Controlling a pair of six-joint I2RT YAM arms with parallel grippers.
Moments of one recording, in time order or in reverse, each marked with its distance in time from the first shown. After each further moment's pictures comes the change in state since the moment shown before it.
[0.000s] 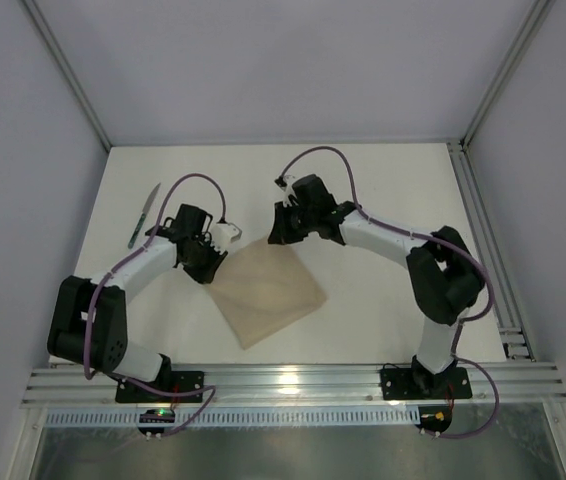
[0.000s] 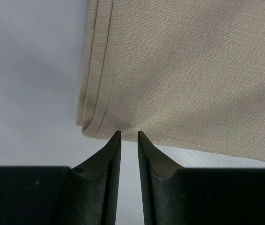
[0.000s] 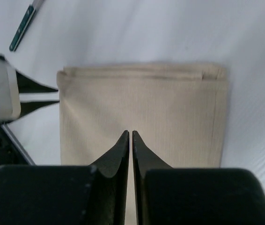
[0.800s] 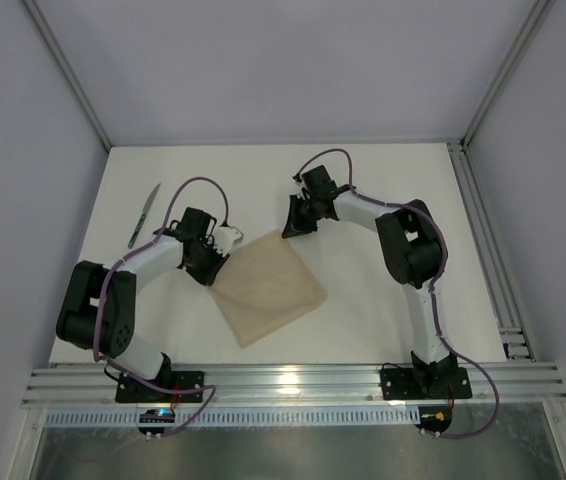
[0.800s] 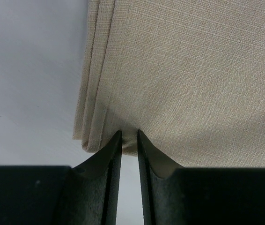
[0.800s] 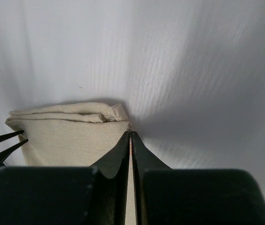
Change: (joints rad) left arm 0.000 0.097 -0.034 0.102 -0.034 -0.002; right arm -0.171 0.444 0.360 -0.158 -0.089 0.090
